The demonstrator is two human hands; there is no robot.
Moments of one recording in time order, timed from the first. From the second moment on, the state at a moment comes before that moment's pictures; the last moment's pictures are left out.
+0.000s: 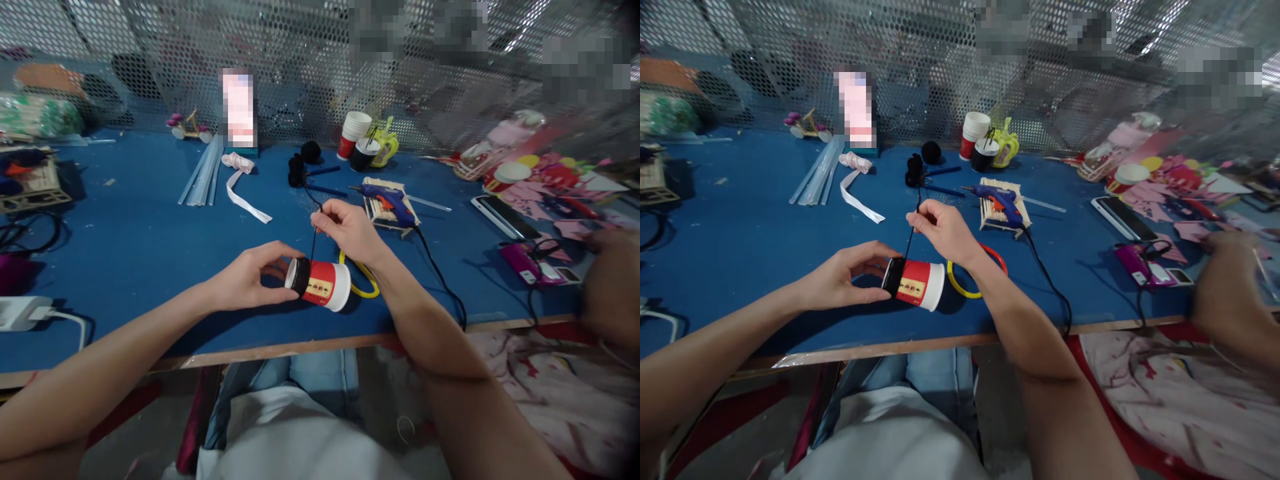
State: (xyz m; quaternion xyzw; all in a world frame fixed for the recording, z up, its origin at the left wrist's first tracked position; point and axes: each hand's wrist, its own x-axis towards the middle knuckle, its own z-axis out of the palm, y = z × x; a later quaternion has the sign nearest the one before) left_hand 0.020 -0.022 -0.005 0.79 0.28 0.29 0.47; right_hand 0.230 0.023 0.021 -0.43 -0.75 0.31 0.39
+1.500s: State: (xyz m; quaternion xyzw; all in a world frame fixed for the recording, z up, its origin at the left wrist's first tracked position) left_hand 0.018 -0.018 -0.012 0.76 0.32 0.31 0.48; right_hand 0.218 0.010 0.013 -0.47 -0.82 0.26 0.17
